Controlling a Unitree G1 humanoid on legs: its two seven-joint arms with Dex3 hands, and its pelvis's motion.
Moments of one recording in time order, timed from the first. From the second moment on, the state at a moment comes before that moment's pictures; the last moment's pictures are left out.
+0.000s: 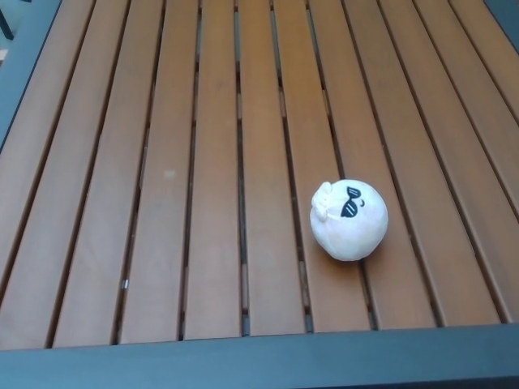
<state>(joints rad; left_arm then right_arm) 0.07 0.38 0.45 1.24 -0.06 -0.15 0.01 0.13 -0.79 -0.94 -0.22 0.19 -0.25 -0.29</state>
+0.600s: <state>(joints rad) 0.09 0.37 0.45 1.24 -0.06 -0.15 0.01 -0.31 -0.98 -0.30 -0.33 0.17 -0.11 -0.05</state>
